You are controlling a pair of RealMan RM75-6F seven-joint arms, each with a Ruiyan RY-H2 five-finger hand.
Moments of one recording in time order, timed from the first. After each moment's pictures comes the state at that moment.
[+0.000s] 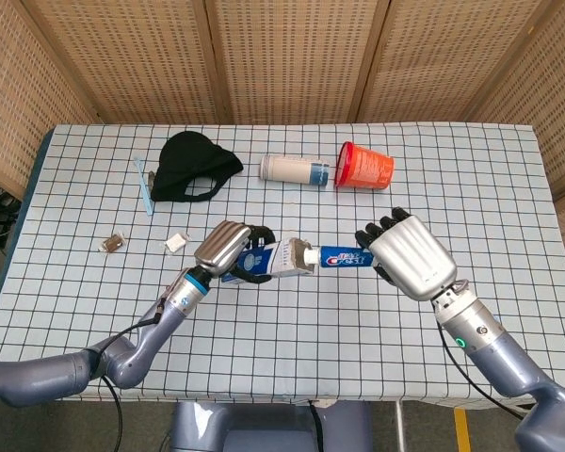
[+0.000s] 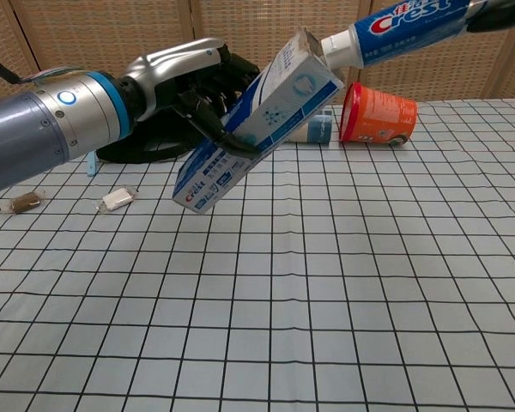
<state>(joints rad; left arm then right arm) -0.87 -1.60 -0.31 -1.49 1.26 0.91 -0.07 0.66 -0.82 0.28 -2.10 -1.37 1.04 -0.50</state>
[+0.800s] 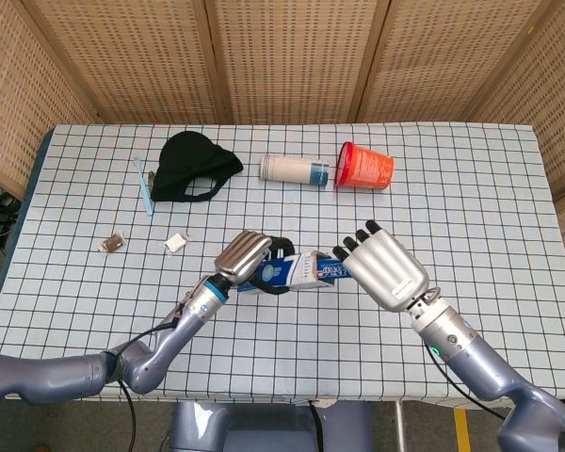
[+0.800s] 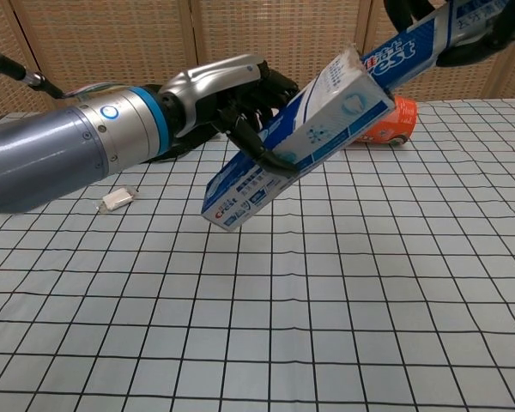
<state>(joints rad) -0.92 -1.68 -0.31 -1.51 1.19 0.90 -0.03 0.72 -0.89 0.24 -2.13 -1.34 1.01 -0.76</state>
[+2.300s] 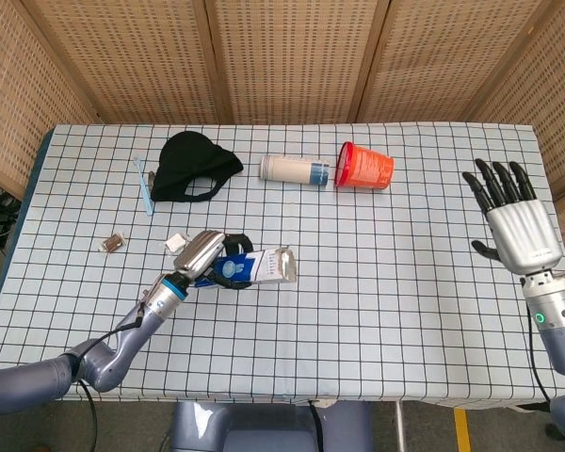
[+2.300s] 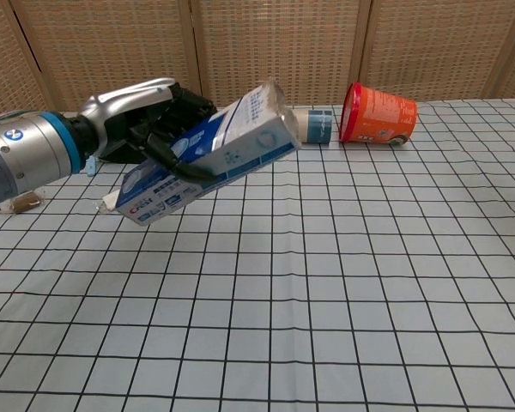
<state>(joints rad) -0.79 -1.57 -0.20 -1.38 1.40 0.93 -0.40 0.48 -1.03 0.17 -1.50 -1.40 1.28 -0.12</state>
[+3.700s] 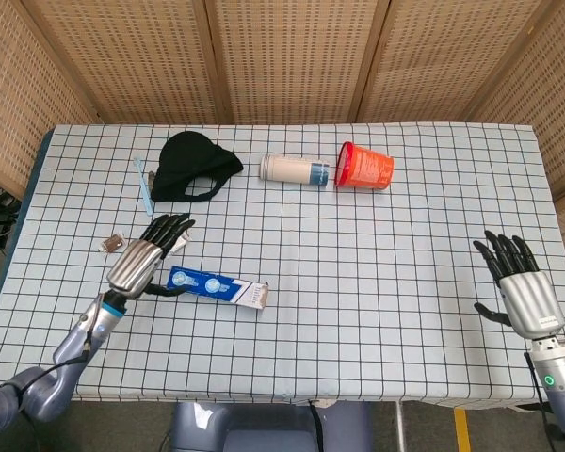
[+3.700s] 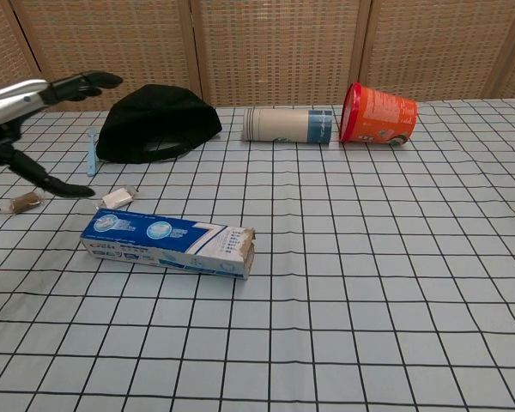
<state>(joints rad) -0.57 -1.42 -0.04 -1.41 1.51 1.25 -0.20 0.27 -1.22 0.03 -1.25 -1.56 1.48 0.14</state>
